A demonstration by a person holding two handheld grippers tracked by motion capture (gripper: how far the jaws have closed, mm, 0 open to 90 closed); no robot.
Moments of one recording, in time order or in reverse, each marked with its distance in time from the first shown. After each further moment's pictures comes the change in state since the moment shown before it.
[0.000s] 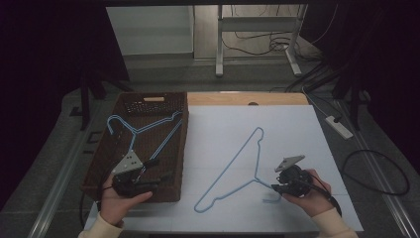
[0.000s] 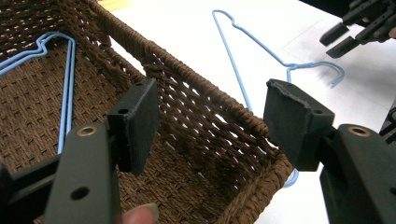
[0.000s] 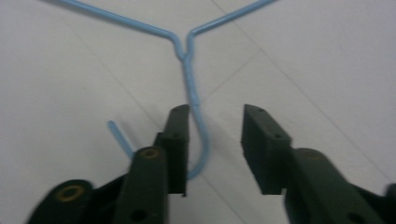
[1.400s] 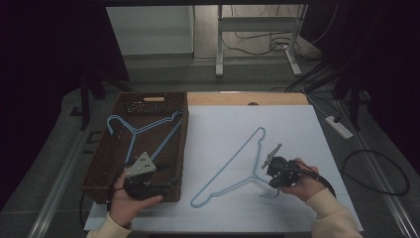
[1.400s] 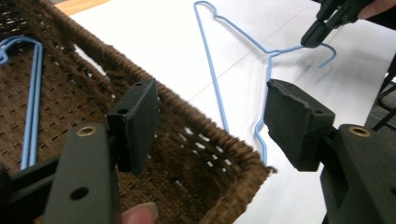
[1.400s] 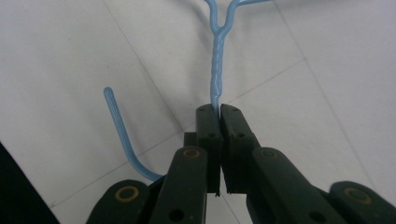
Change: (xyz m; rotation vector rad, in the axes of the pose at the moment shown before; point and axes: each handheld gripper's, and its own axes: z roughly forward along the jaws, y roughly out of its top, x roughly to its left) left arm -0.022 0.008 0.017 0.031 -0.052 0.043; right arm 0.000 0.042 0.008 0.250 0.121 -0.176
